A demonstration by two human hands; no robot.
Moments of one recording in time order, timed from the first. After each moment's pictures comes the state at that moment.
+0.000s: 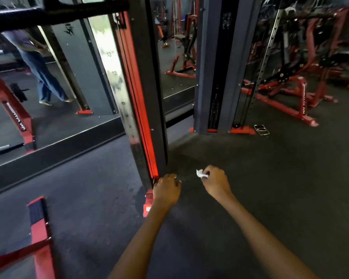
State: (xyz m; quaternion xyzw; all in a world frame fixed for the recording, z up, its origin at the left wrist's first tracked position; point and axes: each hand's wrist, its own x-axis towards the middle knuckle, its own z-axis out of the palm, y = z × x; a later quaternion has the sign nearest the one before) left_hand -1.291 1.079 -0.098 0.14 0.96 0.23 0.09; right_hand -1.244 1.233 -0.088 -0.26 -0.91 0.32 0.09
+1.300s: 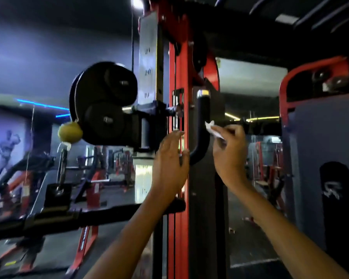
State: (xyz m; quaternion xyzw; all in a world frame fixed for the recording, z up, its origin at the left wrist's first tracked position) left_hand -1.728 1.156 0.348 0.23 0.70 0.30 -0.60; right_hand -1.719 1.297 0.374 0.22 -0.61 0.39 0.66
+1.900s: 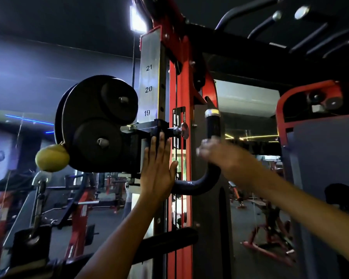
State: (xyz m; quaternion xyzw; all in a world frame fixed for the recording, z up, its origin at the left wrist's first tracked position) left_hand -1.830 1.100 0.390 0.10 0.76 0.04 -0.64; right_hand -1.749 1.317 0.429 0.41 -0.64 -0.15 0.63
